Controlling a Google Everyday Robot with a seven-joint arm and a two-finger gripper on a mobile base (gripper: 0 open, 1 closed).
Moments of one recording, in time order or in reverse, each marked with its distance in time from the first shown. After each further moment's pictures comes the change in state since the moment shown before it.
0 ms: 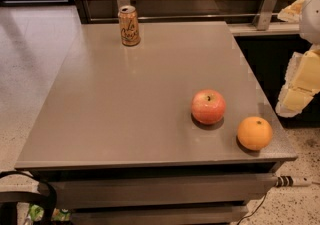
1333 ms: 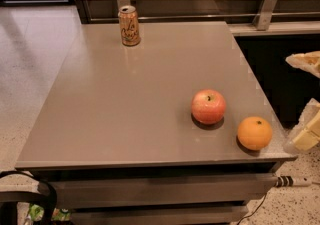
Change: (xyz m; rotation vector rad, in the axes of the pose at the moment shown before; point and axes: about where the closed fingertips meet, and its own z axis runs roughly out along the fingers) arm 0.046 0.036 0.052 -0.081 -0.308 0.111
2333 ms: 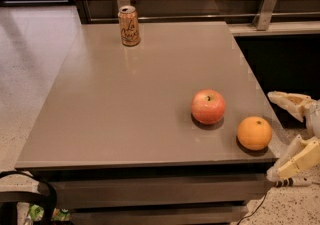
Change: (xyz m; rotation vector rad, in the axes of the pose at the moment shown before) arm 0.023 0.038 0.057 -0.119 -0.370 0.107
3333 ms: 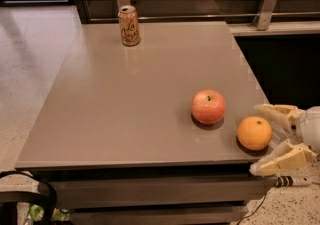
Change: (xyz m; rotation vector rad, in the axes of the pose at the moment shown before) arm 0.012 0.005 0.022 -0.025 -0.072 0.010
